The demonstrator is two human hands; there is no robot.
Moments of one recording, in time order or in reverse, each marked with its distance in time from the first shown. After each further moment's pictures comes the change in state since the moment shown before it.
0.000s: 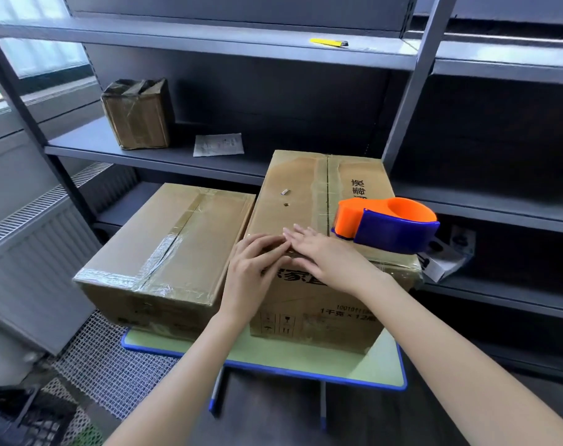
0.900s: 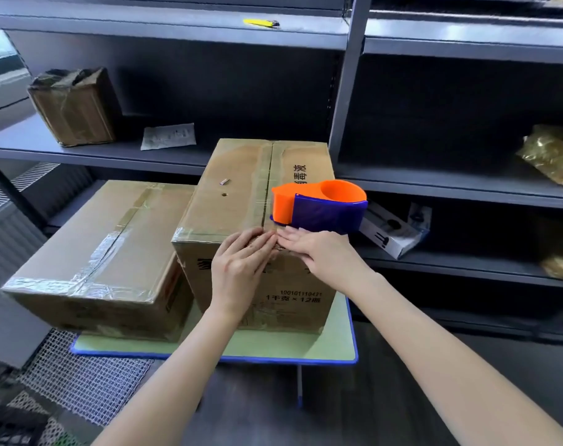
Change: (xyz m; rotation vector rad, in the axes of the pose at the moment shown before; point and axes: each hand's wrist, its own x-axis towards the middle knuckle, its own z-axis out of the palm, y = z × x) left_hand 0.005 0.056 0.062 0.210 0.042 0.258; right_hand -0.072 0.060 0.004 0.114 0.151 0.136
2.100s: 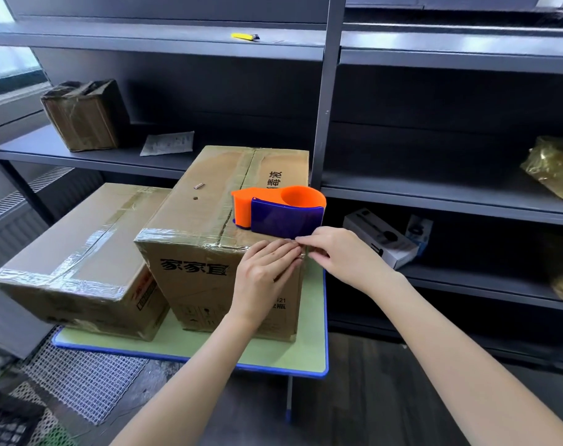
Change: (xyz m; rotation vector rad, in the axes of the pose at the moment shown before) left_hand 0.024 0.089 0.052 -0.134 0.048 -0.017; right_hand -0.043 0.074 -0.044 0.026 0.049 -0.058
